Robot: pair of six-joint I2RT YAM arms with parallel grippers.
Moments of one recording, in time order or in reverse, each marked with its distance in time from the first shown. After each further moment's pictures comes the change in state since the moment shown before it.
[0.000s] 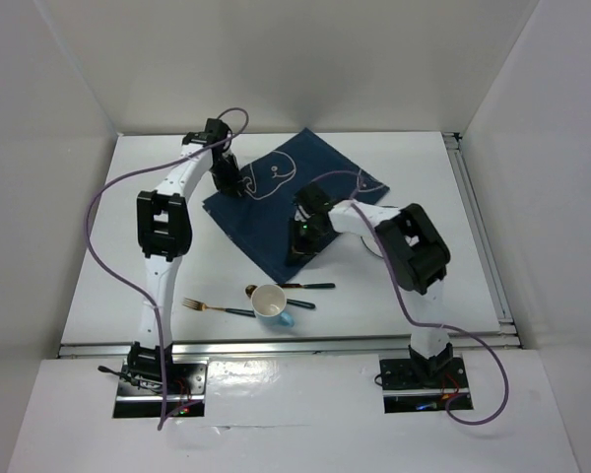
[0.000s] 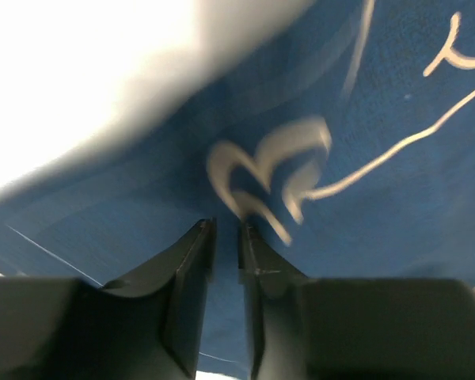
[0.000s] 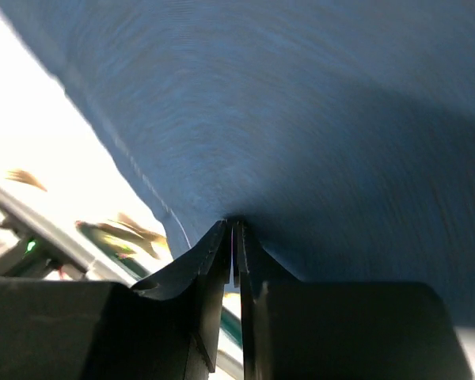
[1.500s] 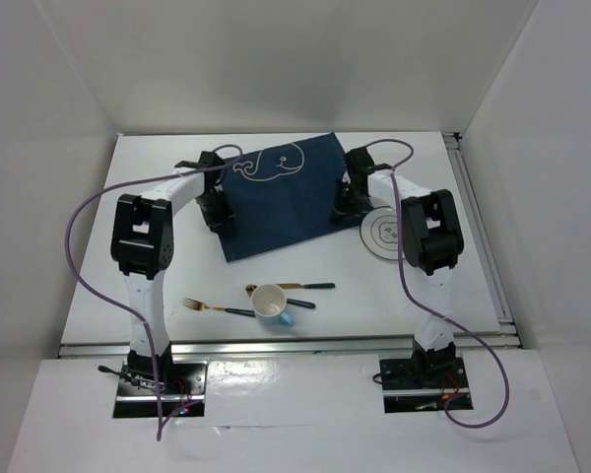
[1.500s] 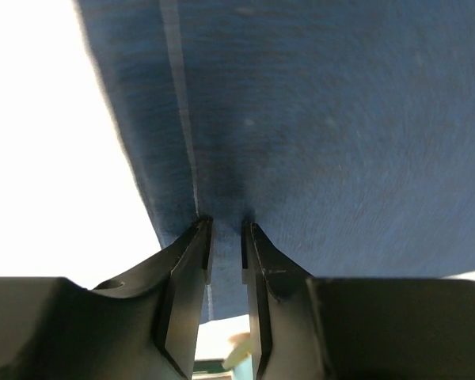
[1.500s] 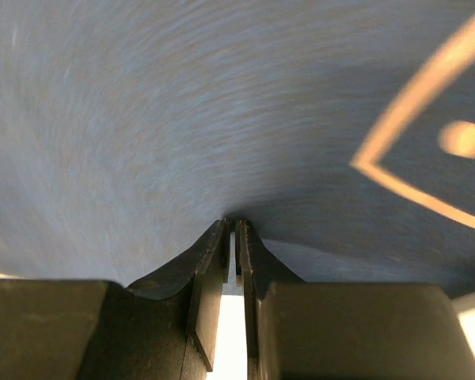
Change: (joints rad) left arm -0.022 -0.383 -0.716 0.151 -0.052 -0.070; right arm -0.313 0.148 0.293 -0.120 0.141 -0.135
